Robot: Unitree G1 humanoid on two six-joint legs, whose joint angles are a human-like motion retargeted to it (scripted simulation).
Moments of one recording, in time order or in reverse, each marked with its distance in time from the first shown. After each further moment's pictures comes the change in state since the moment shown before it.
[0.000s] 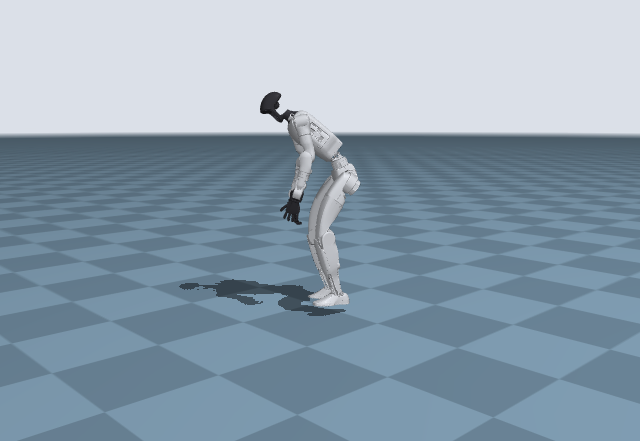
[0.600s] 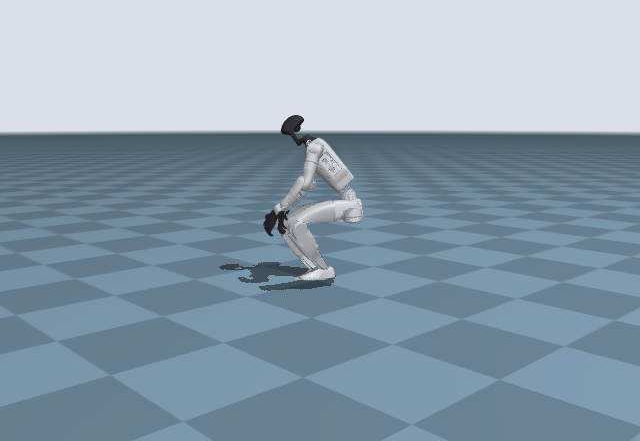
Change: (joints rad) left arm -0.269 0.184 -0.379 -0.092 0.021 -0.090 0.049; right arm -0.230 -0.304 0.481 -0.340 0.361 -0.259 0.106; waist -0.158 -0.049 0.030; left_leg -0.691 0.134 0.131 1.335 -0.389 0.273; right_leg -0.808 -0.162 0.228 1.338 -0.431 -0.278
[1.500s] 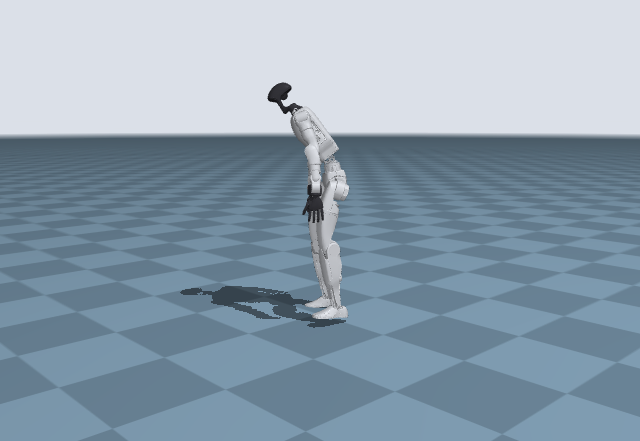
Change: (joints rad) left arm 0.663 -0.042 0.559 0.345 -0.062 0.067 0.150; right arm 0.536 0.388 -0.767 0.596 -0.236 0.280 -0.301; waist 0.050 0.016 -0.031; left_leg 1.221 -0.147 -0.065 -1.750 0.467 -0.299; right_leg 1.292 0.256 -0.241 -1.740 0.529 0.332
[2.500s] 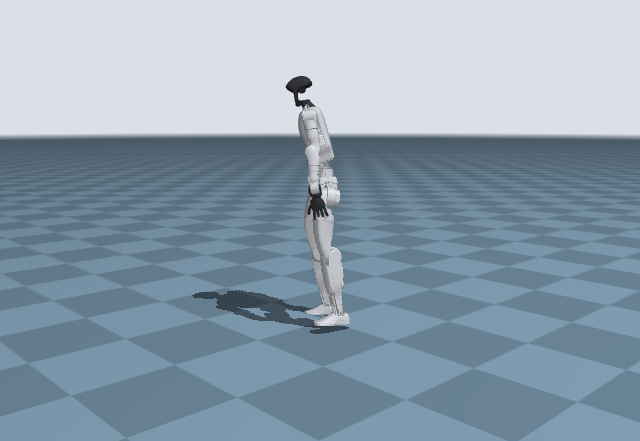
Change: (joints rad) left arm 0.157 -0.111 -0.011 0.117 0.276 0.210 -0.150; right arm 0.171 0.135 0.108 0.044 -0.034 0.079 0.136; waist -0.064 -0.032 -0.246; left_leg 0.287 -0.049 -0.047 -0.190 0.035 -0.021; right_leg 0.263 0.050 -0.080 -0.152 -0.018 -0.009
